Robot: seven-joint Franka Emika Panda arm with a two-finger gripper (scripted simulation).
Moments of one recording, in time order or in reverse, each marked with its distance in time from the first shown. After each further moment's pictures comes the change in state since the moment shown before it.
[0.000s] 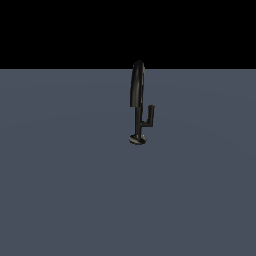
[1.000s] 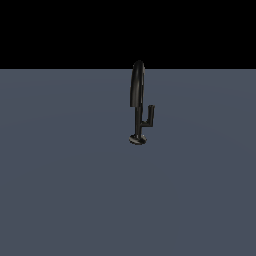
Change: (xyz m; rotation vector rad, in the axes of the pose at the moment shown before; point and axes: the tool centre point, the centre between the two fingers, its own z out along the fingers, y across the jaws) arm 0.118 -0.001 0.023 0.262 -0.254 0.285
